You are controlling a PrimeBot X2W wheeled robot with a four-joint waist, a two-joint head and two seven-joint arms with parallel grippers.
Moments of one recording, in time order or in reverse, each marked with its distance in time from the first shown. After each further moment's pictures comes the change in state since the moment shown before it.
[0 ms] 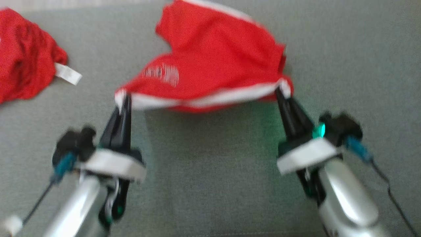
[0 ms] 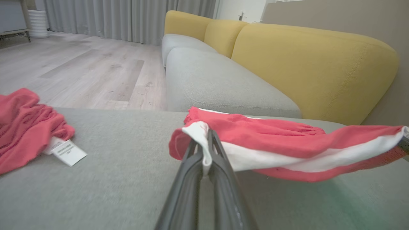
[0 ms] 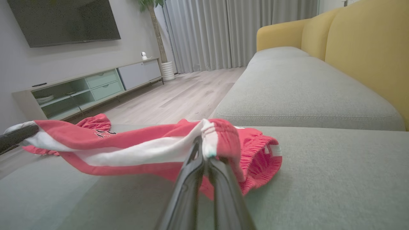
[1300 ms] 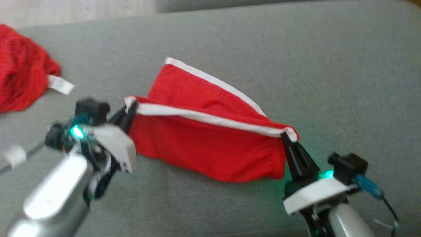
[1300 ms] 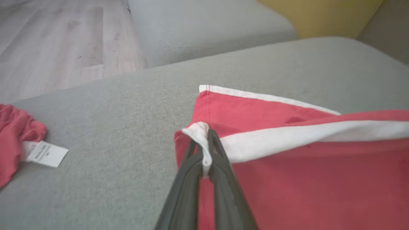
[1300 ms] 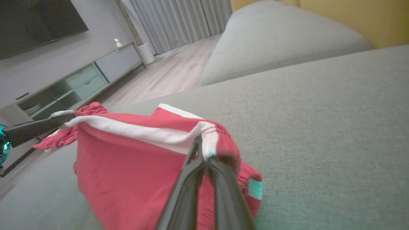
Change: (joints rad) left arm -0.080 0.134 -0.111 -0.033 -0.012 -0.017 0.393; right arm 0.353 0.029 -0.079 -0.262 0.078 0.000 0.169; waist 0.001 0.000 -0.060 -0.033
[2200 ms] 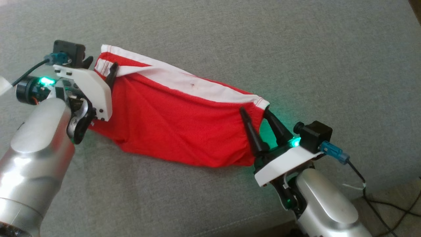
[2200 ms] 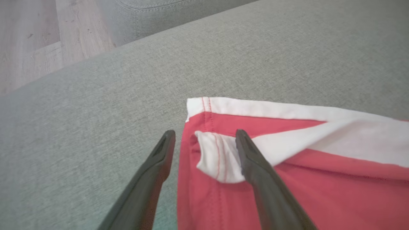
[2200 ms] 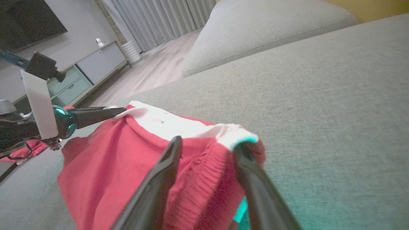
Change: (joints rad) left arm -0.432 -0.097 -0.043 0.601 0.026 -0.174 0.062; right arm -0.347 -0.005 0.244 0.327 0.151 0.000 -0.144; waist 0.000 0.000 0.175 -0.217
